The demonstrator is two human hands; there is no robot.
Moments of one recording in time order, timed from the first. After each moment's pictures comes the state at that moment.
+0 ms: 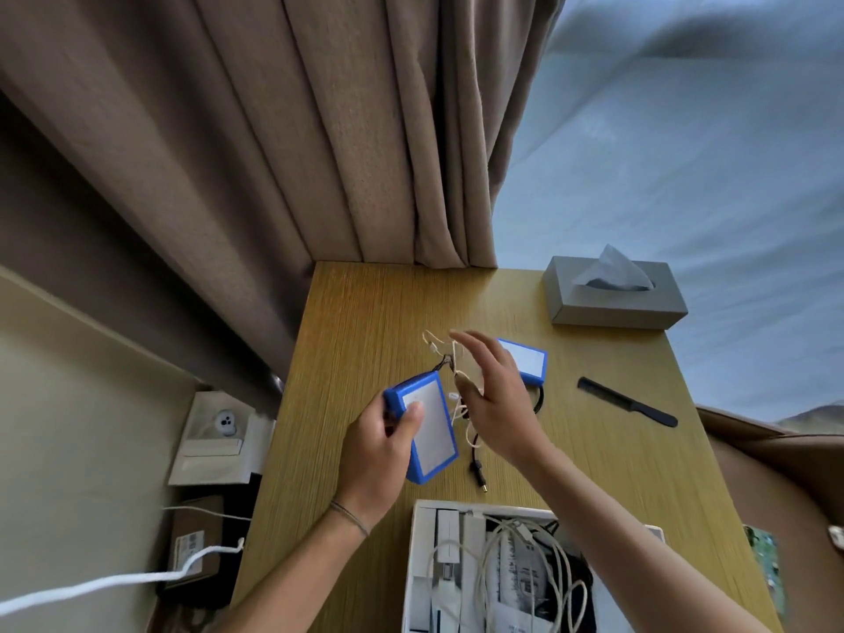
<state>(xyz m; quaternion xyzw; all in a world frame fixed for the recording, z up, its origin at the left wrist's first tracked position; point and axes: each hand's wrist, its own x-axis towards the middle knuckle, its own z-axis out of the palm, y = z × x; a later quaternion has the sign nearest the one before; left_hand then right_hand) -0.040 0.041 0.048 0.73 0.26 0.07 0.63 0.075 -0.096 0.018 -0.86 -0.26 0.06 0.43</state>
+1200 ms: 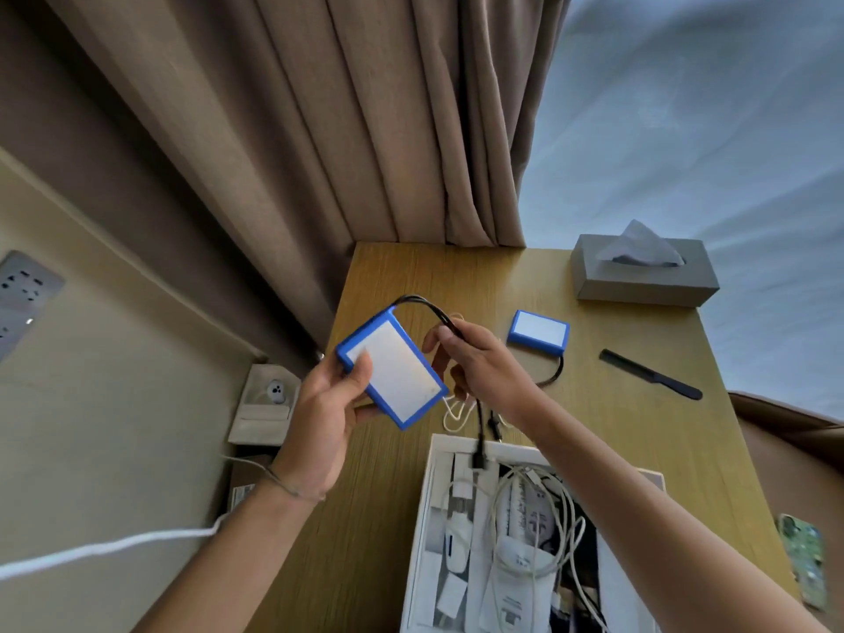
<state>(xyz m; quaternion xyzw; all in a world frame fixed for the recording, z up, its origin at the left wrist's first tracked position) -0.112 0.058 0.114 0.57 0.24 0.10 0.78 0.031 -0.085 0.077 -0.68 -0.23 0.34 0.61</state>
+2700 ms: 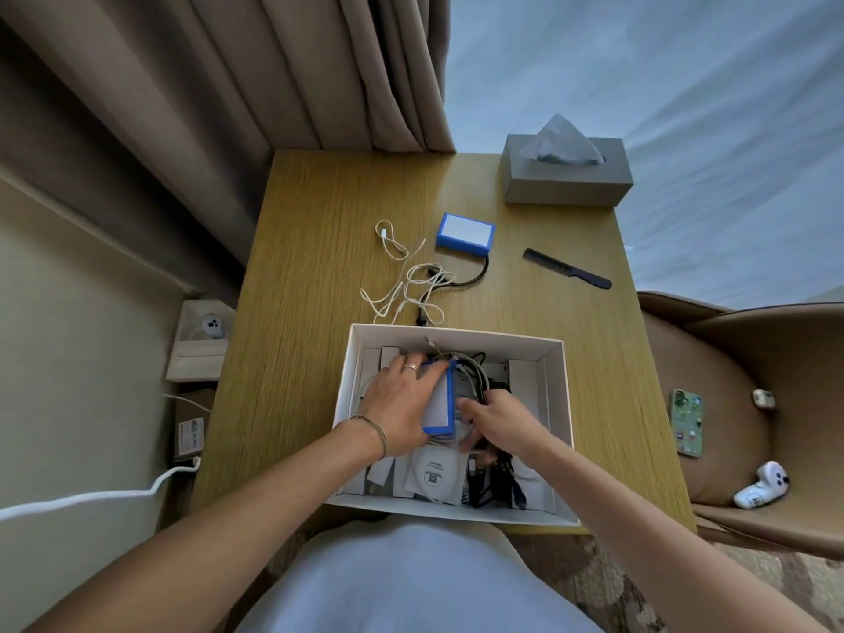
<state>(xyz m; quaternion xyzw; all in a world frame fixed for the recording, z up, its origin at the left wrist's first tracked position) -0.129 -0.082 -0.041 0.98 -0.04 -0.16 0.13 -0.082 -0.258 -0.039 -0.81 0.04 0.44 0.38</state>
